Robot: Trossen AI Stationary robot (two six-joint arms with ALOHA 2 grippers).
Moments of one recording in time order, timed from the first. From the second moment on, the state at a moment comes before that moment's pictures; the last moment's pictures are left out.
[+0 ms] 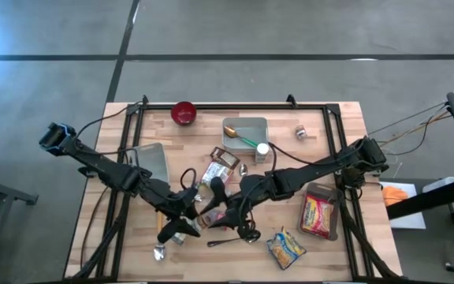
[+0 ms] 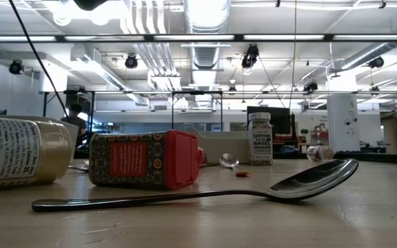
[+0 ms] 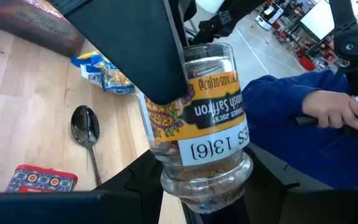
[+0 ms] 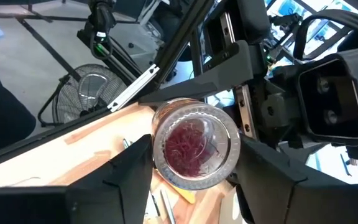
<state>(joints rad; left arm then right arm) -0.45 1.25 0.87 0.01 0.14 -0.55 0.29 1.82 1.43 0.14 -0.13 -0.55</state>
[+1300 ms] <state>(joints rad) -0.45 1.25 0.87 0.02 0.05 -0.61 0.29 1.82 1.43 0.14 -0.13 -0.52</state>
